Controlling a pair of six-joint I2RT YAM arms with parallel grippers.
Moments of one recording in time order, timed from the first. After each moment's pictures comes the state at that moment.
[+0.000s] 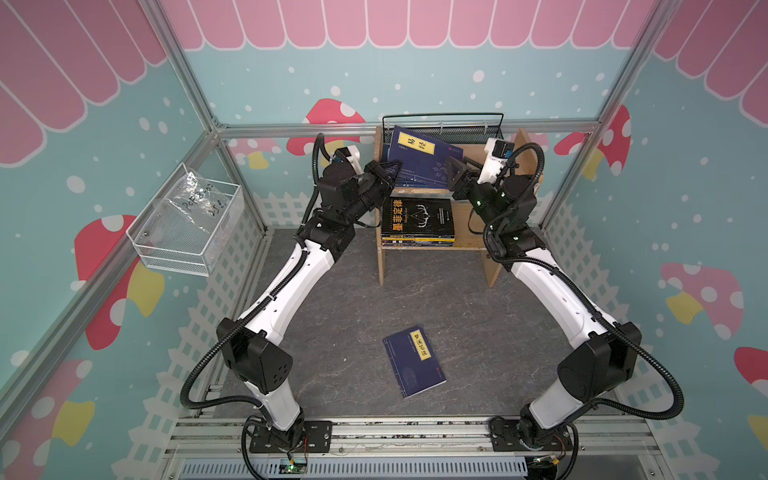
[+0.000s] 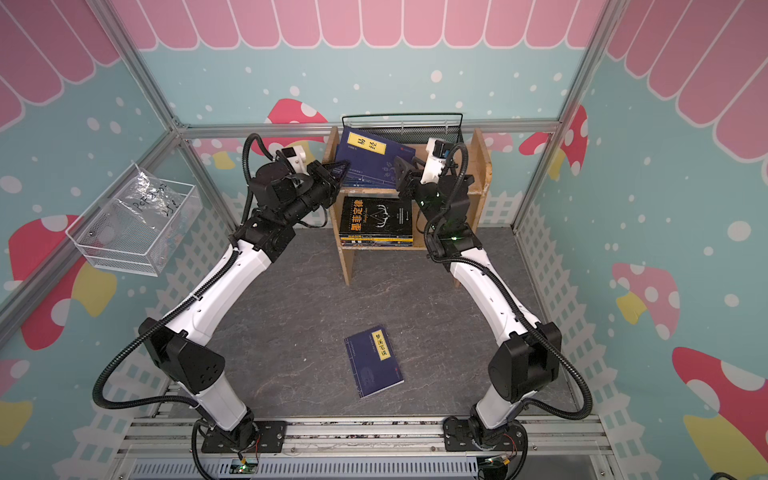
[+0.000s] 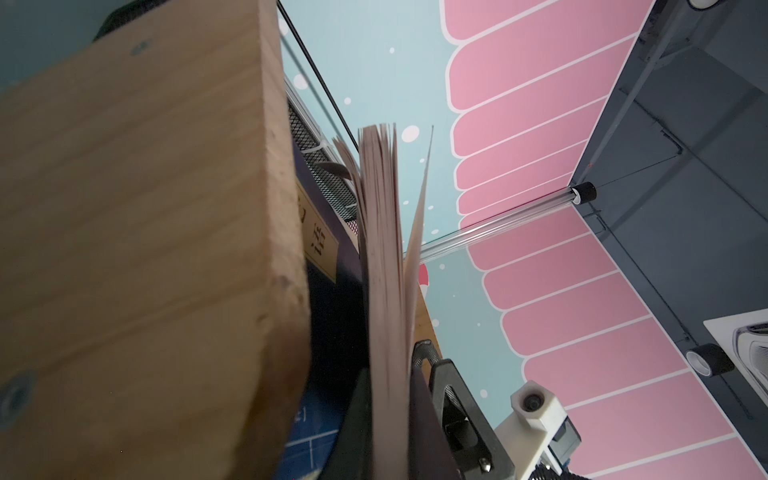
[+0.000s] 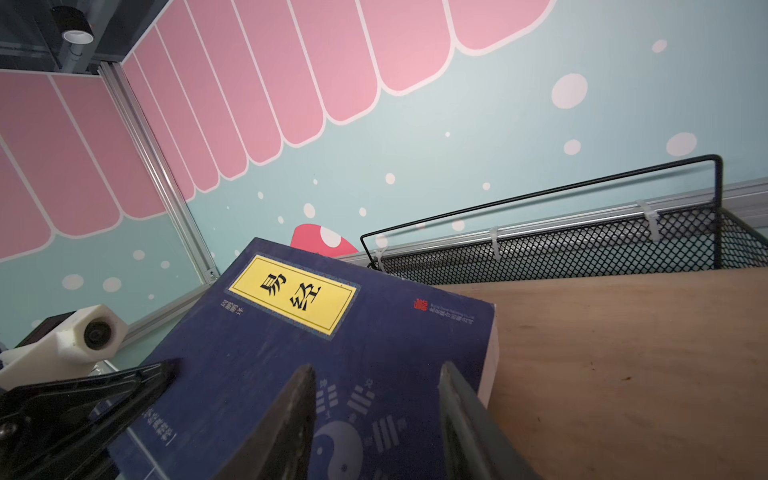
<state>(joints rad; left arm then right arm) -0.44 1.74 1.89 -0.04 0.19 -1.21 0.37 1.63 1.64 0.25 -0.07 0.35</state>
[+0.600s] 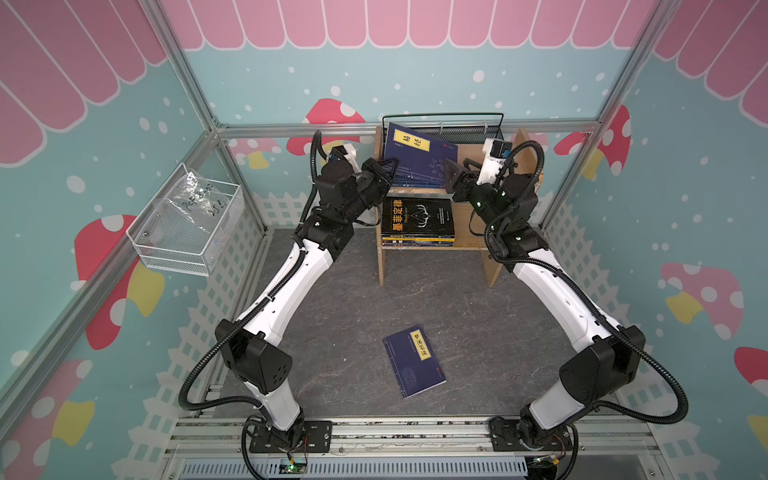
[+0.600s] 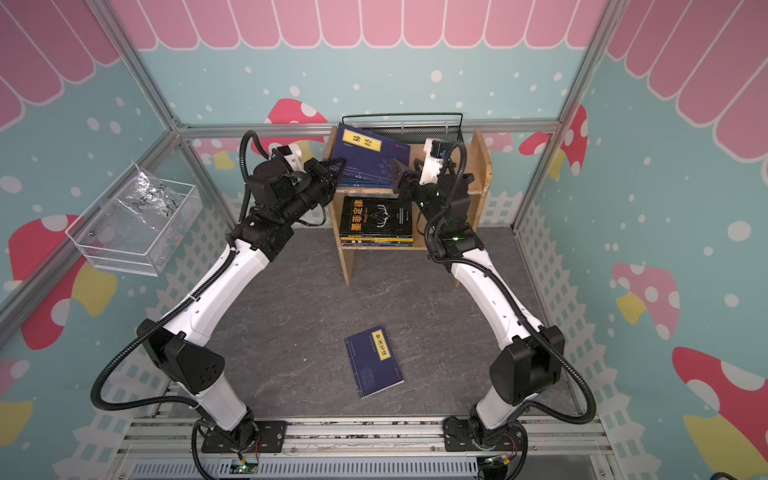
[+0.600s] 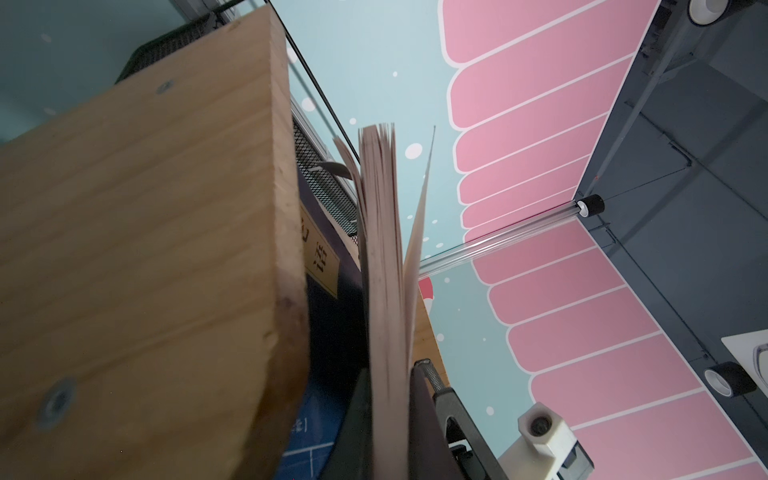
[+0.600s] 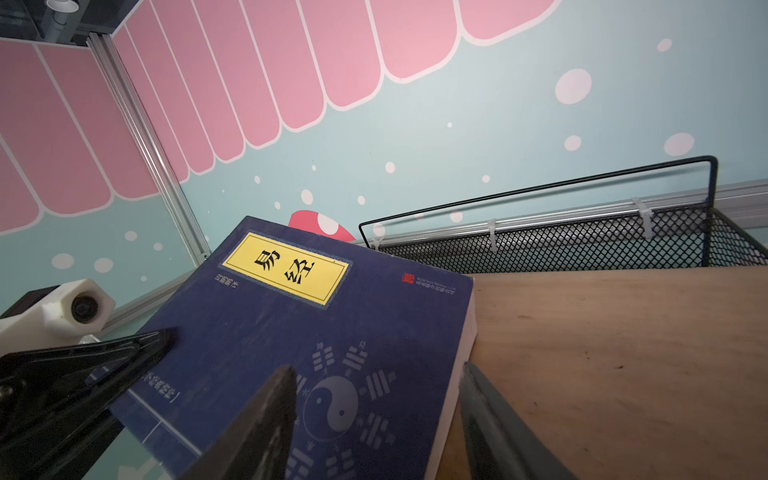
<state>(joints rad) -0.44 1.74 1.92 -0.08 0.15 -1.19 0.37 1.62 1.65 0.18 -0.06 0.30</state>
